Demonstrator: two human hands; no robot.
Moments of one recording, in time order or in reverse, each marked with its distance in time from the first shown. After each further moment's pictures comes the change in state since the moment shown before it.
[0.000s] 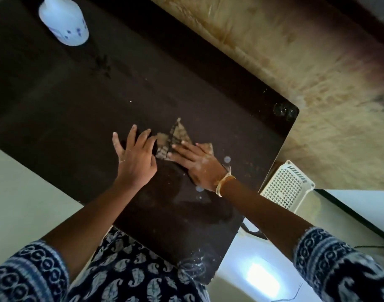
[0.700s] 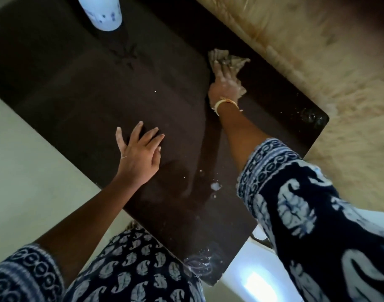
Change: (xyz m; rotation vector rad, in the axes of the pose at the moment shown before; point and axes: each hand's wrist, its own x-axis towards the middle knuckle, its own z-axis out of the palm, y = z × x) left_hand -0.028 -0.033 0.004 0.006 0.102 -0.013; right_hand 0.169 0.093 -0.040 0.068 0.171 0.788
